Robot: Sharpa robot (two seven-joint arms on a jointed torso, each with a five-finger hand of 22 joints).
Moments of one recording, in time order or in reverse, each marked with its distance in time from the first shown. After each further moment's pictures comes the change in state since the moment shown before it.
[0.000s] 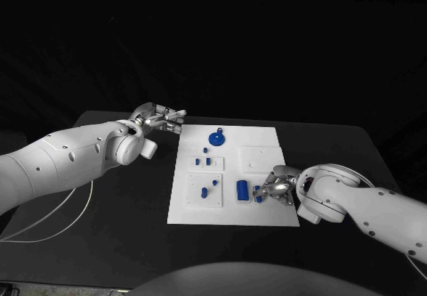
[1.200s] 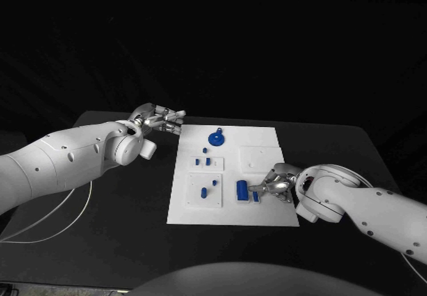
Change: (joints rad) left arm 0.000 -0.002 0.000 0.000 -0.001 0.006 -0.009; left_hand 0.000 0.000 0.003 0.002 -0.005 0.000 0.000 0.000 0.000 0.000 0.000 0.000 0.000 -0.004 0.004 0.000 0.000 0.000 0.000 0.000 0.000 -0.002; right arm 0.000 0.003 -0.006 -0.012 -0.001 -0.062 0.019; right_hand 0.019 -0.073 -0.148 0.275 -0.344 0.037 -0.011 0.005 -0.052 0.018 -0.011 0.008 0.007 0.005 -0.002 0.000 0.011 0.000 0.000 0.000 0.000 0.000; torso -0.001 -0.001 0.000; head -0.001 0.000
